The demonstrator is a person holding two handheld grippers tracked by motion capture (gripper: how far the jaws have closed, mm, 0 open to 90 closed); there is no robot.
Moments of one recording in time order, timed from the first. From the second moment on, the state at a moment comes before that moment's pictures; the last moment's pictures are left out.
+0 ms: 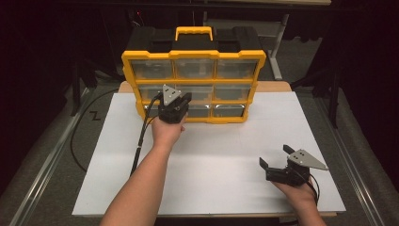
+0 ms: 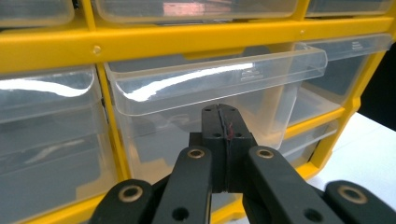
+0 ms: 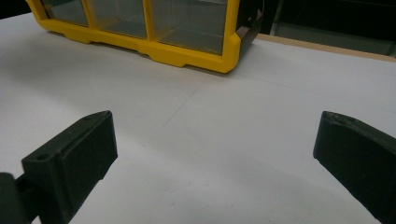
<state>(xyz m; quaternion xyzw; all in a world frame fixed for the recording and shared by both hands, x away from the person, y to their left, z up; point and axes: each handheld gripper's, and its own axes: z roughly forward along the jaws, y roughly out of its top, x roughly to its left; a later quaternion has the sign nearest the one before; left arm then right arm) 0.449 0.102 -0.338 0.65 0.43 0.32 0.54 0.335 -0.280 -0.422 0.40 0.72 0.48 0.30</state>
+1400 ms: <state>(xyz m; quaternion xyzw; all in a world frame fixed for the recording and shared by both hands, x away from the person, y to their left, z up) 0.464 0.100 -0.336 0.64 0.45 0.31 0.54 0.335 -0.280 -0.423 0.40 0.72 0.48 0.30</state>
